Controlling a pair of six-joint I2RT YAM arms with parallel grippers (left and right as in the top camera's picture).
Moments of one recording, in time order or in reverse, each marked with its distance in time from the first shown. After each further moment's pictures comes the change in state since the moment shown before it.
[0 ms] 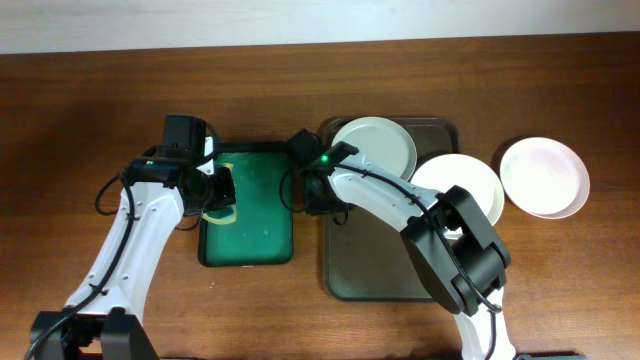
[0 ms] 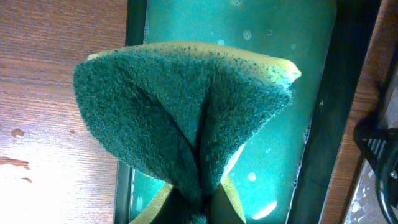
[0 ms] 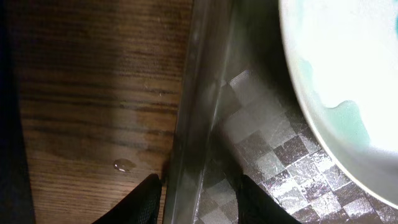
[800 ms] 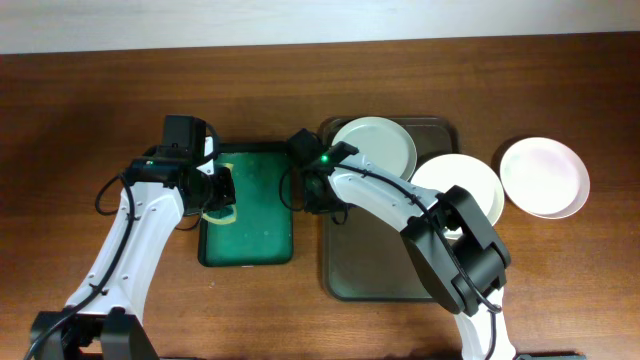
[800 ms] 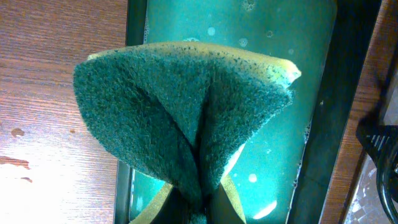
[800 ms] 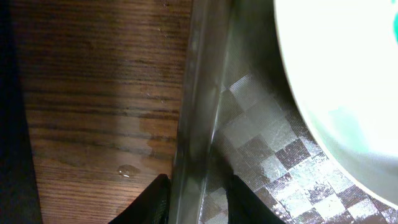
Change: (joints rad) left arm 0.000 0.000 0.000 0.000 0.000 0.000; right arm -0.002 0.000 -0.002 0.016 0.001 0.027
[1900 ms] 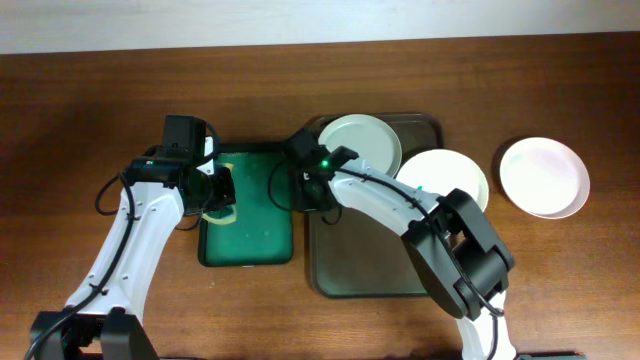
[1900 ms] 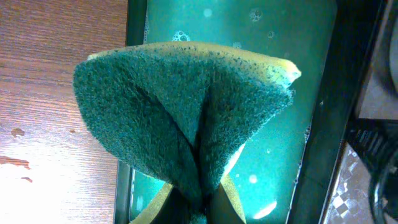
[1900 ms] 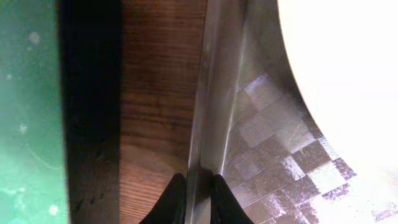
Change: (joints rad) left arm 0.000 0.000 0.000 0.000 0.000 0.000; right arm 0.021 -0.019 -0.039 0.145 -0.113 0.018
